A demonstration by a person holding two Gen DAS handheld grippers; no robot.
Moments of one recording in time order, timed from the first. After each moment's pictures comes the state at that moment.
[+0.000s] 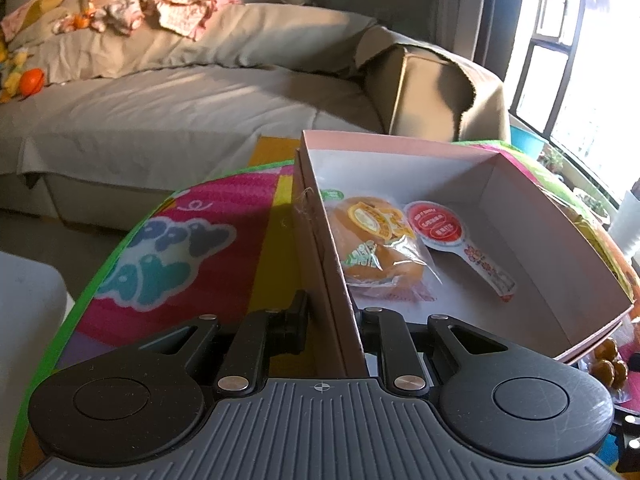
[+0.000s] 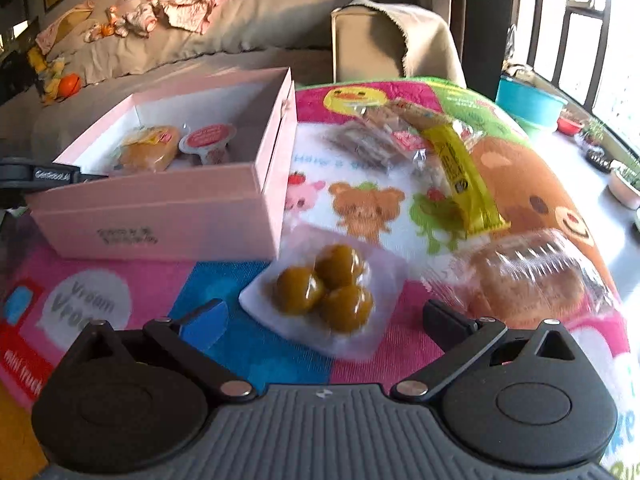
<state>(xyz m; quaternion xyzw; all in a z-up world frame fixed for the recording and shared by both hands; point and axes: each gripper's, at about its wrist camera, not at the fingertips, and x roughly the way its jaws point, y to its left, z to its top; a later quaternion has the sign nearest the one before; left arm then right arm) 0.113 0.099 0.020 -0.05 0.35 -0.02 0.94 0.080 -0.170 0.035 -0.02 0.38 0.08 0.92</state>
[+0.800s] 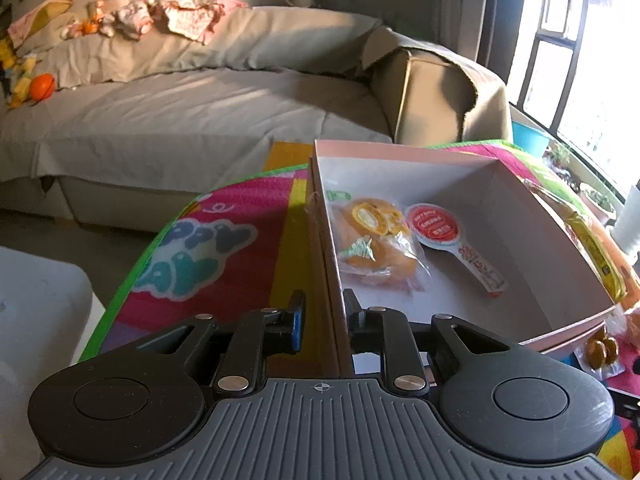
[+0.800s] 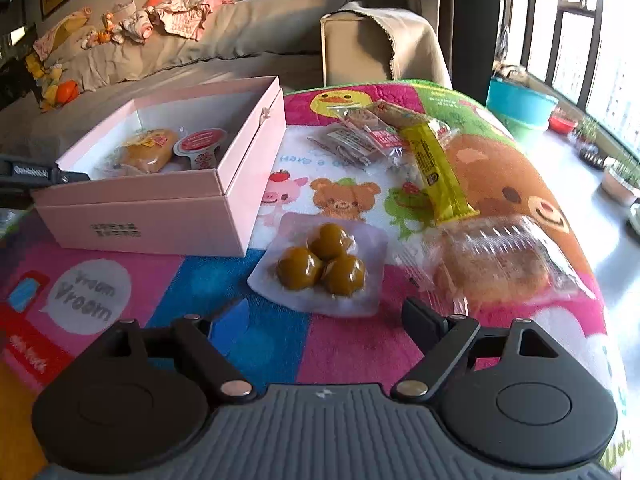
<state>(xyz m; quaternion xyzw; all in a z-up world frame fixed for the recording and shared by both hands) 0.091 0.102 0.041 -0.05 0.35 -0.01 0.93 0.054 -0.197 0.048 0.01 0.38 0.08 0.92</state>
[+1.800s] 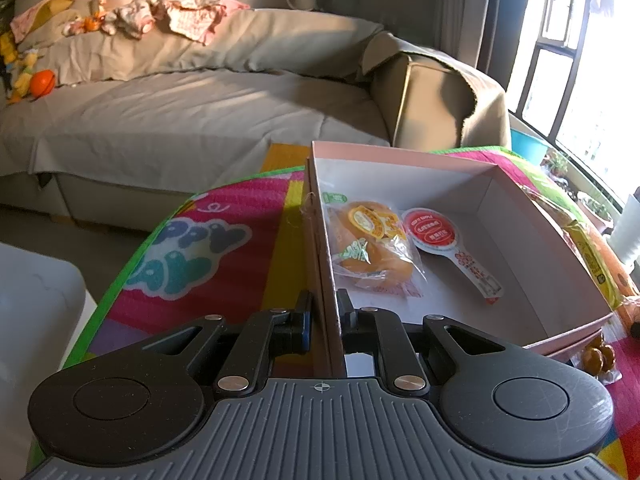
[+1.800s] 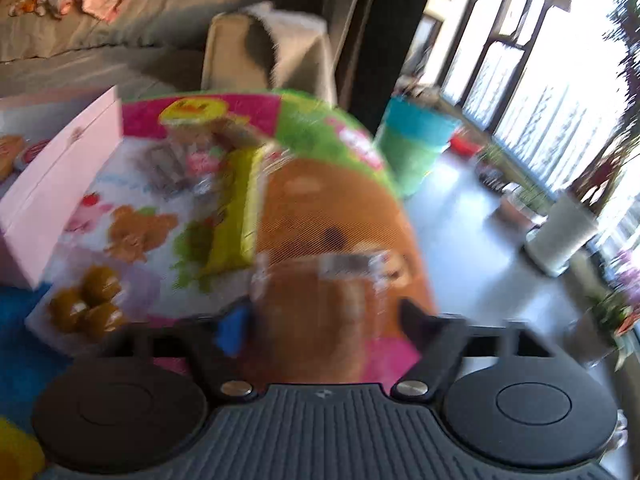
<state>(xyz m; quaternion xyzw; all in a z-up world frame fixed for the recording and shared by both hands) 0.091 0.102 0.038 -0.05 0.35 -0.01 0.94 0.106 -0.254 0.051 -0.11 0.37 -0.06 0.92</state>
